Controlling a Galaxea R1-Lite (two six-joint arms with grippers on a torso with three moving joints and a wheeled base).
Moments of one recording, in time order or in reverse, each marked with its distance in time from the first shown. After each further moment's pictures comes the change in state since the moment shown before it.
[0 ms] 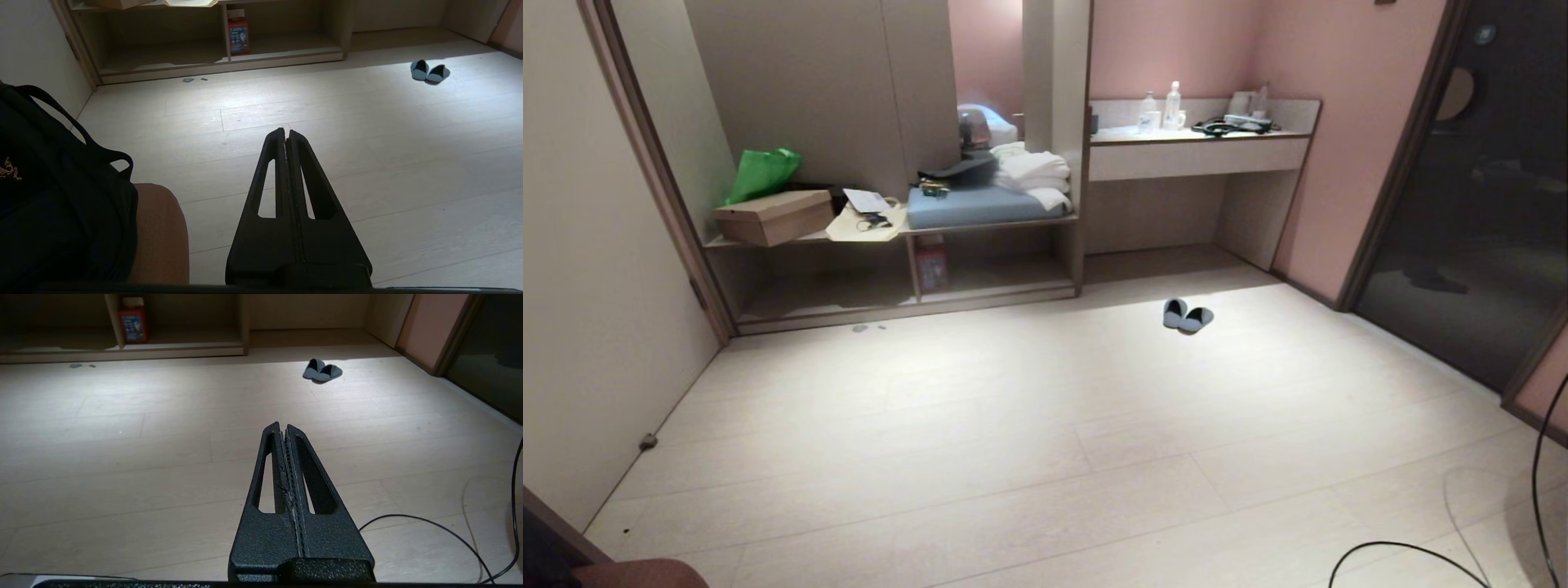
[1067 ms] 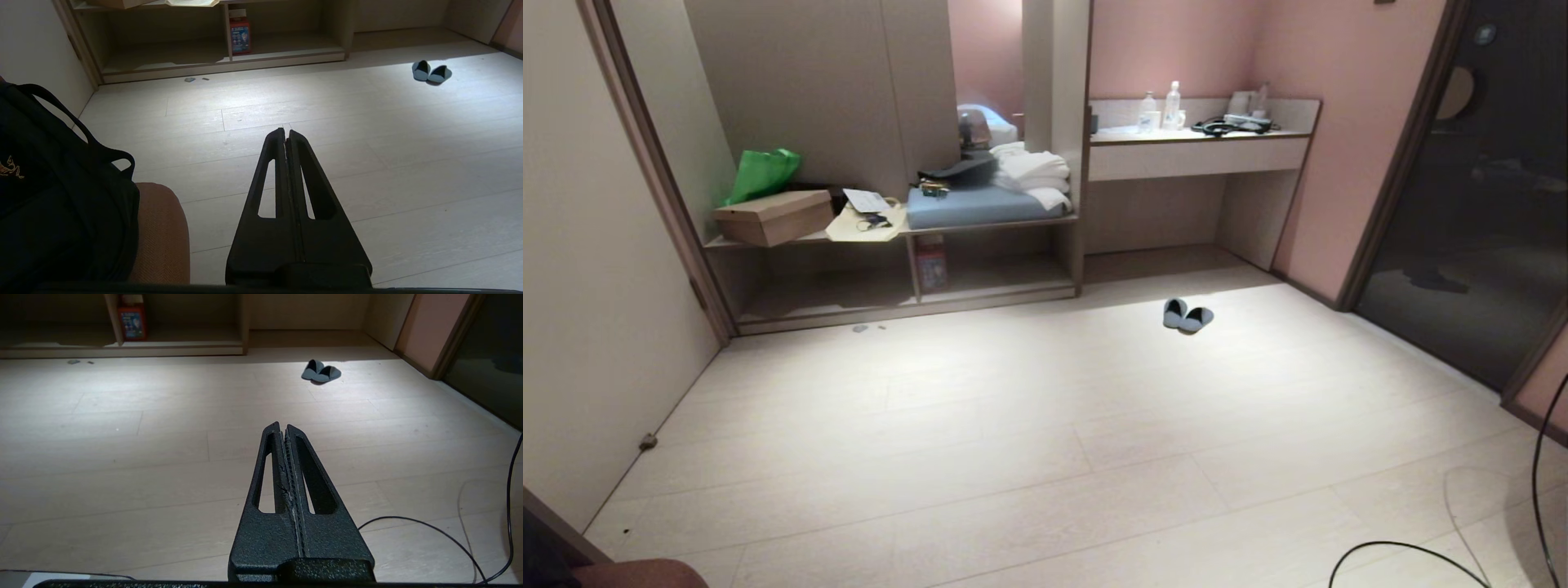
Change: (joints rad) left arm 0.000 0.000 0.000 0.000 0.000 0.000; right arm -0.001 0.000 0.000 0.000 0.004 -0.019
